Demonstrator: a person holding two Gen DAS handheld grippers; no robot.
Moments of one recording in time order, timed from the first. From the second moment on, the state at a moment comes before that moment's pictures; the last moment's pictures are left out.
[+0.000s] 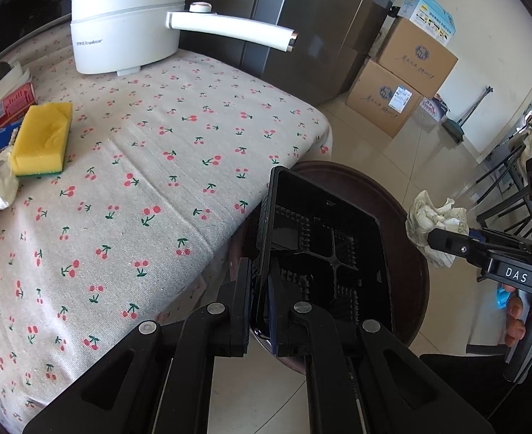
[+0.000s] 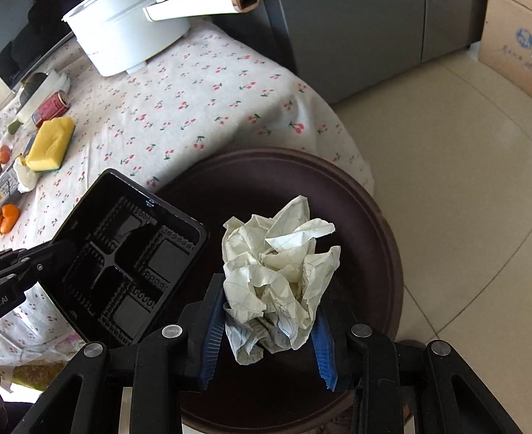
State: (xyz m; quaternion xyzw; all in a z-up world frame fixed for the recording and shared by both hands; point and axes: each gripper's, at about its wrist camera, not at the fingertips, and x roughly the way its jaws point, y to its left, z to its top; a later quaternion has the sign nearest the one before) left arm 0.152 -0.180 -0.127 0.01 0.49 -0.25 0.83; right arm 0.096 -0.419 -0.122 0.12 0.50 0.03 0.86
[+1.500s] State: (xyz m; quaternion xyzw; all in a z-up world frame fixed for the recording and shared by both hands) left arm 0.153 -0.012 -0.091 -0.06 0.50 -0.09 0.86; right arm 0.126 -0.336 -0.094 0.07 0.50 0.06 0.86
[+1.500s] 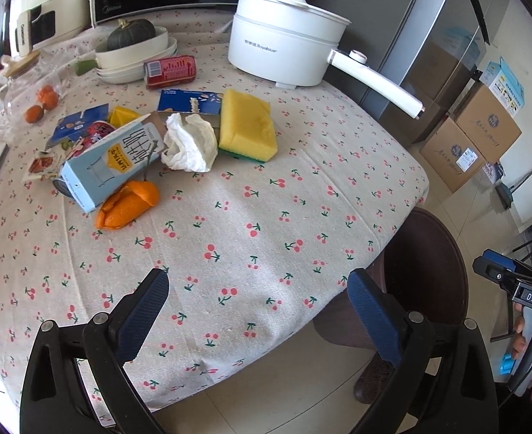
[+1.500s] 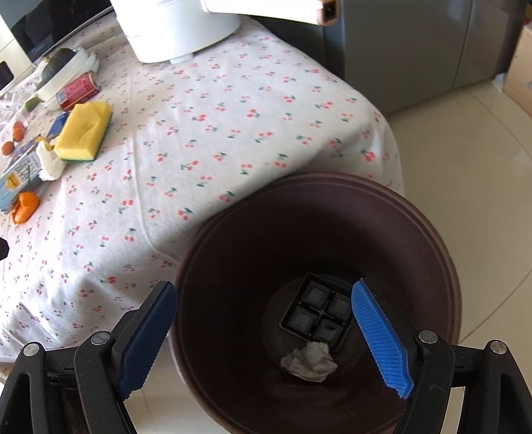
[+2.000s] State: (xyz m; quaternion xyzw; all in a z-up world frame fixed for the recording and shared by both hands) left arm 0.157 0.048 -0.092 -0.06 0.49 -0.04 0.87; right arm 0.156 -0.257 -0.075 0.04 0.48 0.10 0.87
